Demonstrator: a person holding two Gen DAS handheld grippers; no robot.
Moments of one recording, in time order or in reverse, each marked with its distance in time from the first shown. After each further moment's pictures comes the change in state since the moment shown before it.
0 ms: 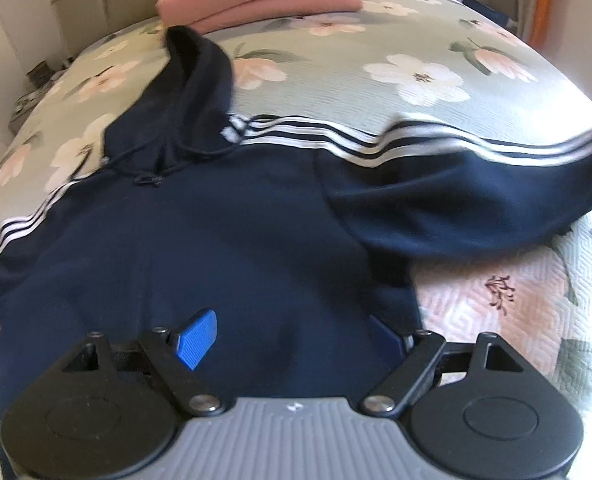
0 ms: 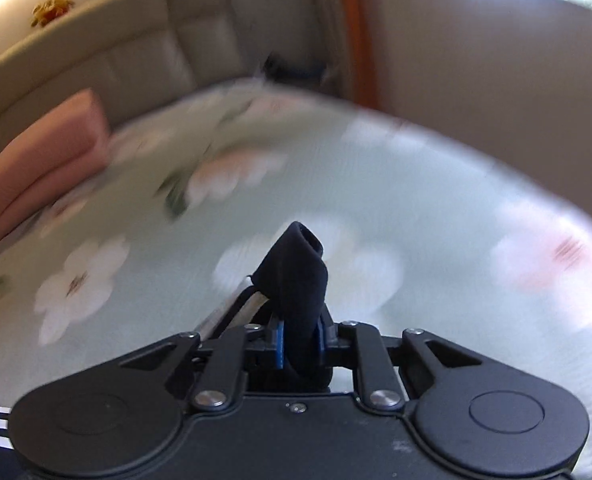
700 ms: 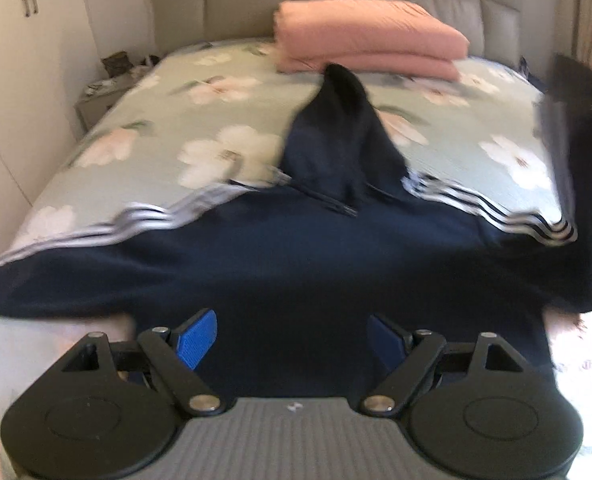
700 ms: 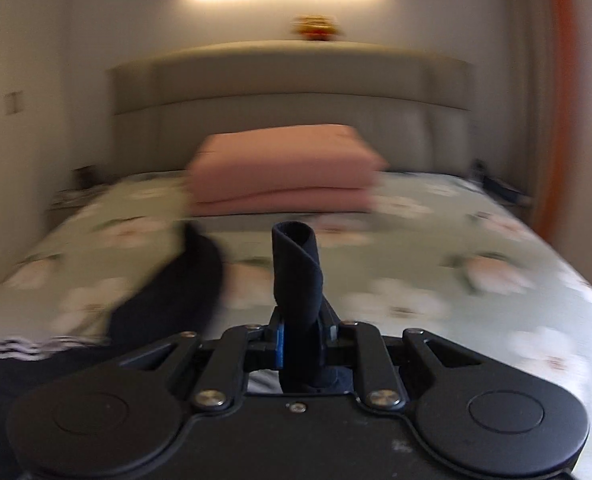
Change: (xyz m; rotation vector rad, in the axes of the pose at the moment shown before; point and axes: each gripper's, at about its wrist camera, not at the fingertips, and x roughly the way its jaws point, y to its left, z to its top) left arm -0.059 0.230 -0.024 -0.162 -0.132 0.047; right arm -0.260 0.380 -0.101 -0.419 -0.118 0.505
